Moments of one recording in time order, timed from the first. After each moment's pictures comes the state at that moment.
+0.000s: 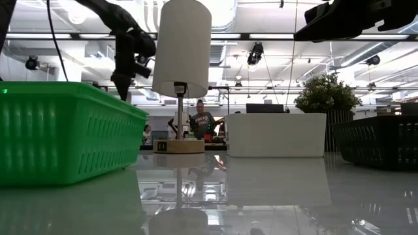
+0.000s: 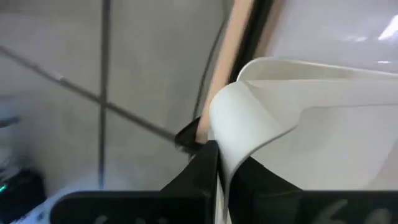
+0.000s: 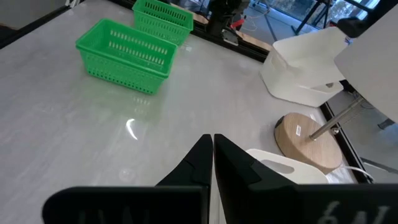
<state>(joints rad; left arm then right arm) 0.97 1.64 1.54 -1.11 -0.34 0.74 0.34 0.99 0.55 0.03 0.32 -0.23</state>
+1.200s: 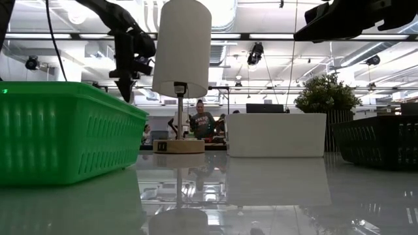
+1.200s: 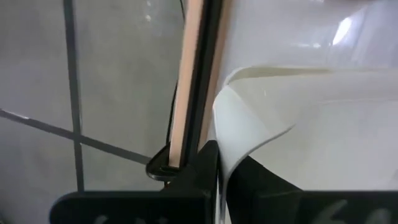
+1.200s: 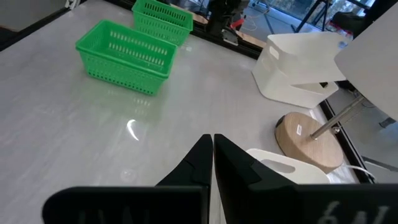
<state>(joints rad) 0.97 1.63 1.52 -1.14 -0.19 0.84 0.34 0.99 0.55 0.03 0.31 -0.22</state>
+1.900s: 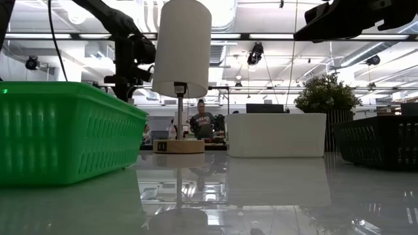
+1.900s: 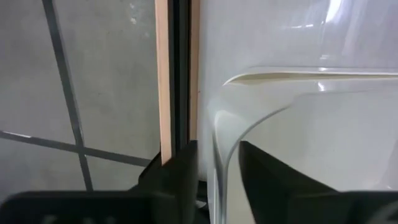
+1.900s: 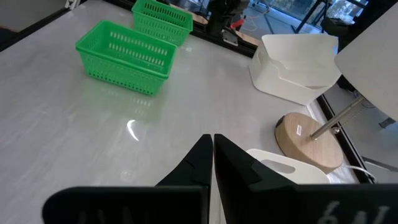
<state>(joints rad) 0.95 1.64 1.45 -1.11 -0.19 0.93 0.34 0.99 0.55 0.04 0.32 -0.22</state>
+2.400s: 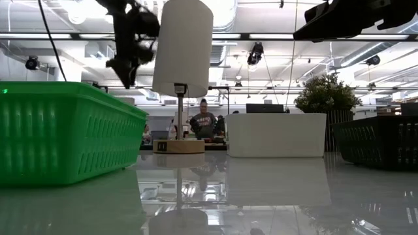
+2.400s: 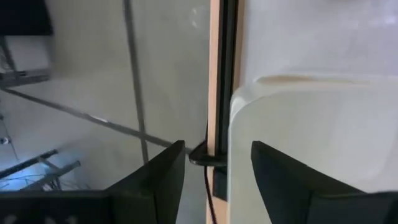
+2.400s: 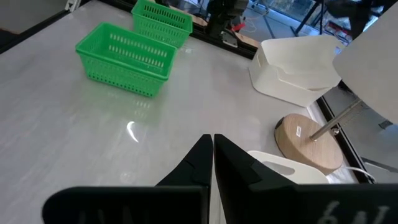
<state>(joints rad) 0.77 1.48 1.47 -1.11 -0.42 0.82 0.34 0.99 0.55 0.04 0.32 -0.22</state>
